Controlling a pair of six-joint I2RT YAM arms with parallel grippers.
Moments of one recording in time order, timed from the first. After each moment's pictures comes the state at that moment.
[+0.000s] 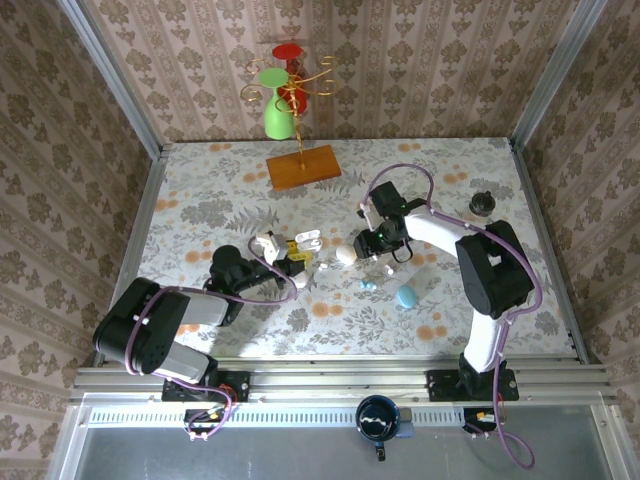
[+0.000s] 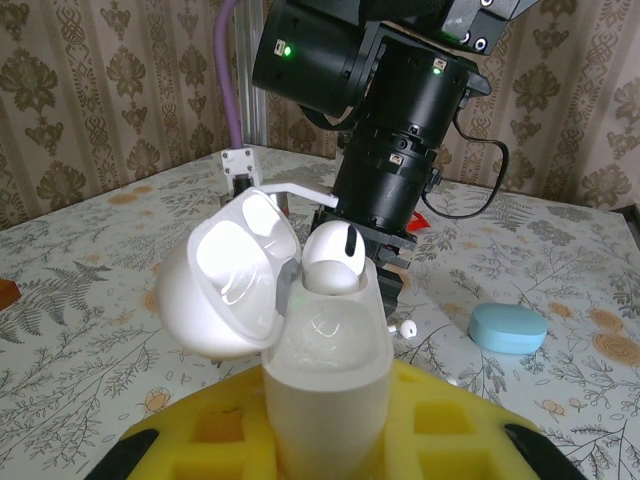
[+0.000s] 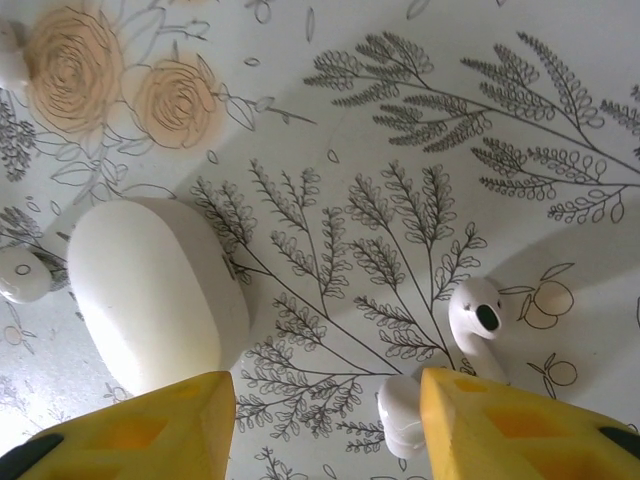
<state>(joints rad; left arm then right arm) -0.48 1.46 0.28 1.16 0.74 -0.01 0.40 1.86 1.22 -0.58 -0.22 0.11</state>
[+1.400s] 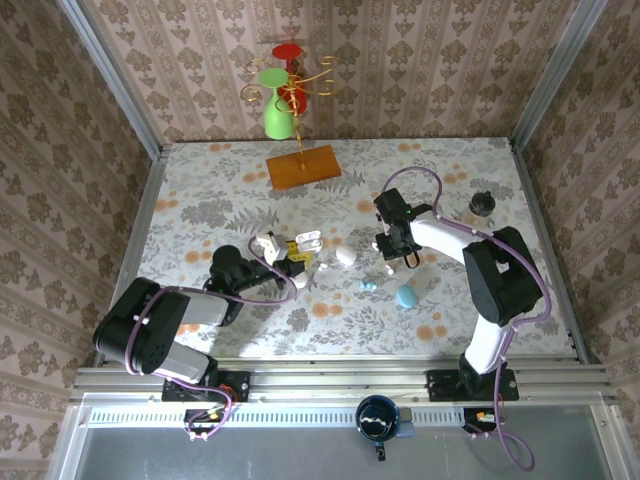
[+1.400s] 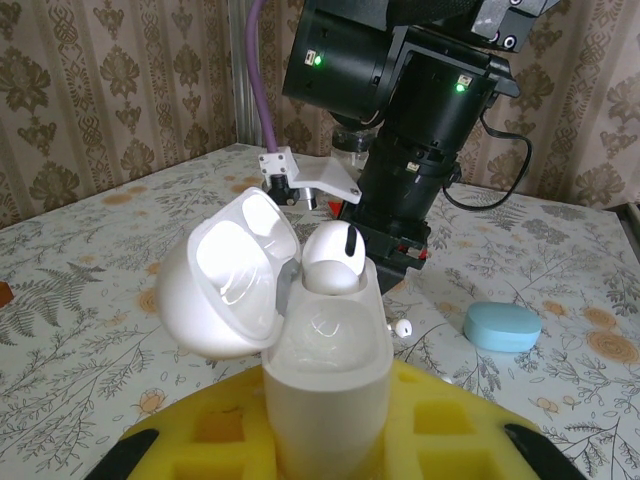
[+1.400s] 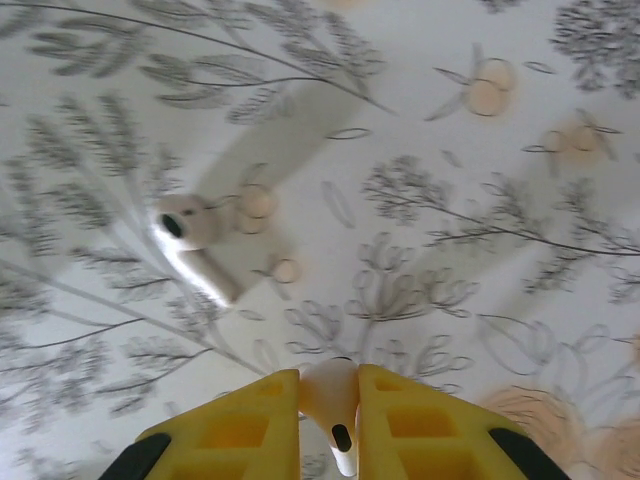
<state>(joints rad) -0.48 1.46 0.28 1.16 0.75 -0.01 0.41 1.80 1.14 -0.63 0.16 0.18</state>
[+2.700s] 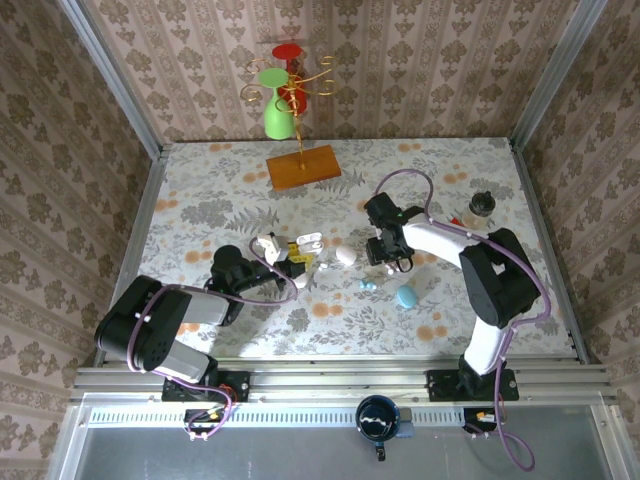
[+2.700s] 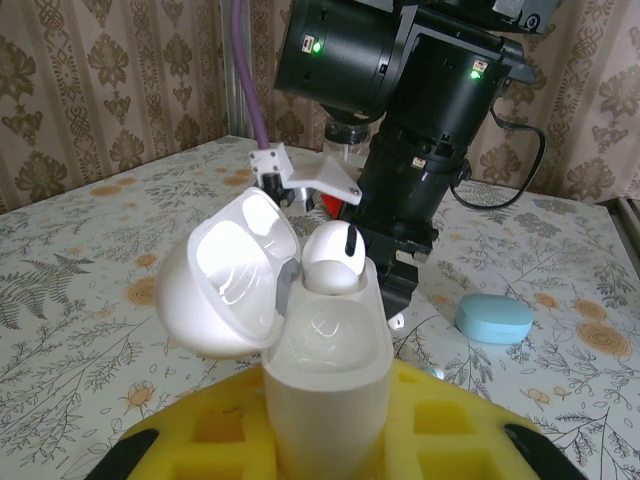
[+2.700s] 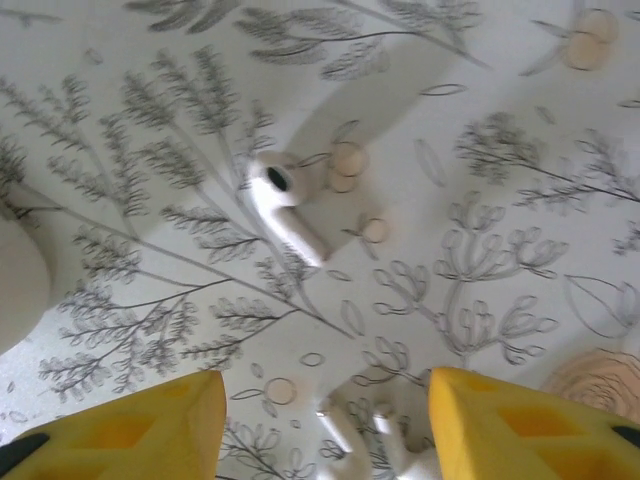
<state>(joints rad) -0.48 1.48 0.28 1.16 0.76 -0.01 0.46 1.79 1.15 -0.66 0.12 0.27</state>
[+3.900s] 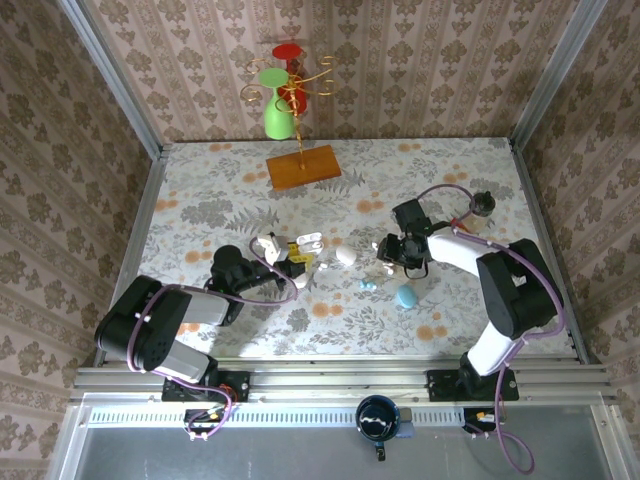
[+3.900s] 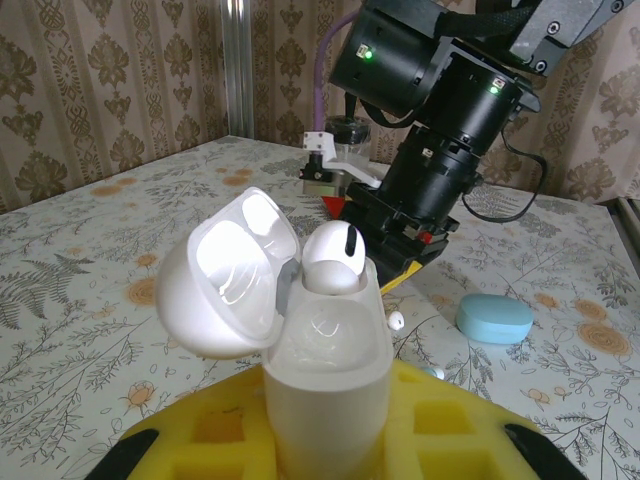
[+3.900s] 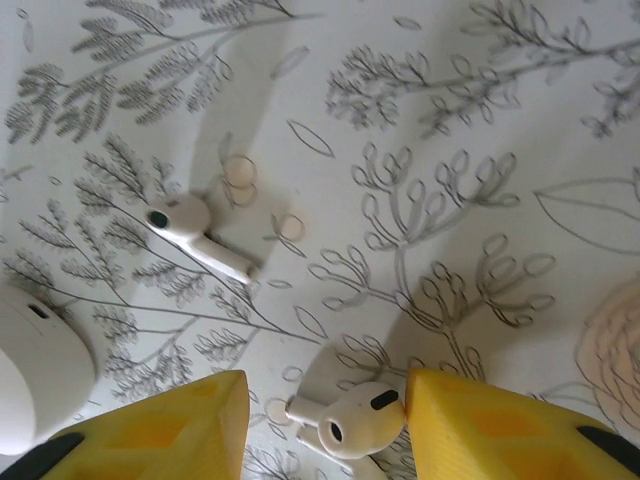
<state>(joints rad) -0.48 1.48 0.28 1.16 0.76 -0.01 0.34 1.68 0.92 -0.37 -0.11 0.63</state>
